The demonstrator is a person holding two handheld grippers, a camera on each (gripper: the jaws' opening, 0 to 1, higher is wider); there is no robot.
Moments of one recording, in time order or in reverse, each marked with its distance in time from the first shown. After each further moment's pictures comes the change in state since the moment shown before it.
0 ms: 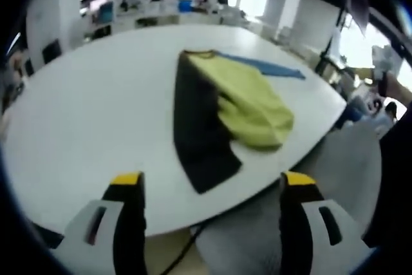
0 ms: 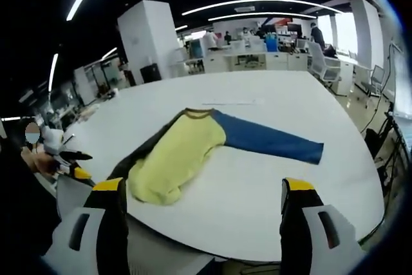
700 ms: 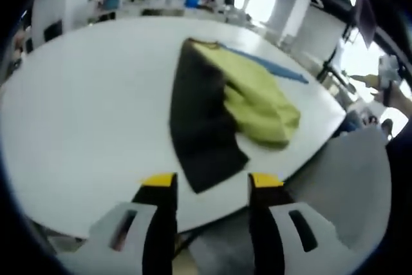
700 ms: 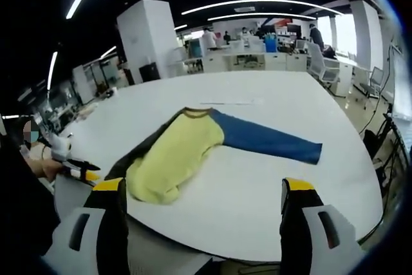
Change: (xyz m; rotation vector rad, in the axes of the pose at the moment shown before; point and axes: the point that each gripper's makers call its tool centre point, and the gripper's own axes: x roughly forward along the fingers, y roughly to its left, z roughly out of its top) left arm 0.036 0.018 -0.028 -0.090 0.000 -0.045; right arm 0.001 -0.003 0.000 -0.006 -0.004 -0.017
